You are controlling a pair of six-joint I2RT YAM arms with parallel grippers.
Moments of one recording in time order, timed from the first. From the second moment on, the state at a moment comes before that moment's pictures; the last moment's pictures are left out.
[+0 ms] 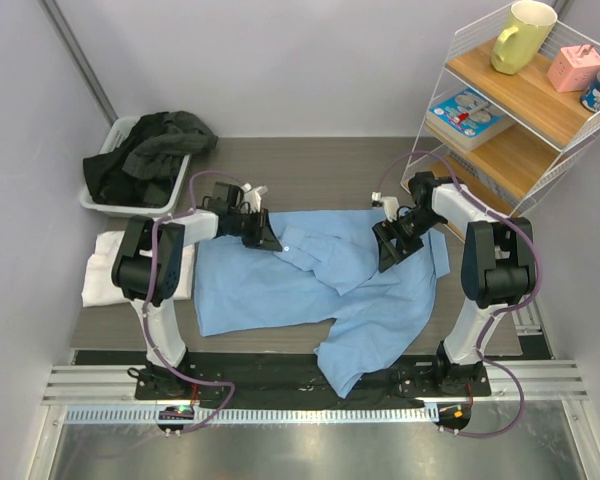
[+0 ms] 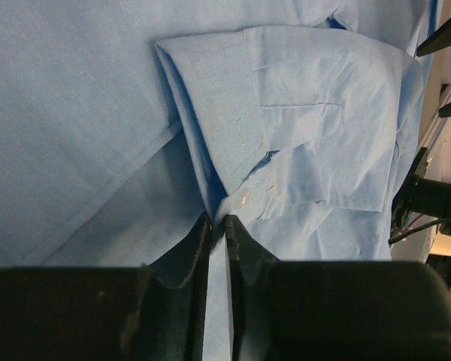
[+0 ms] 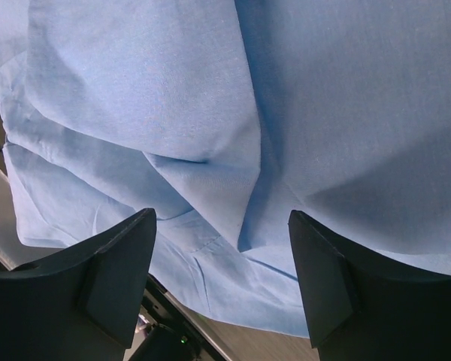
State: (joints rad) left arm -0.26 1.92 1.10 -0.16 0.78 -0.24; right arm 0.09 1.83 1.29 -1.05 -0.56 -0.55
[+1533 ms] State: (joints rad) left arm -0.07 1.71 1.10 -0.31 0.65 -0.05; right arm 0.09 2.01 1.50 -1.00 -0.48 -0.55
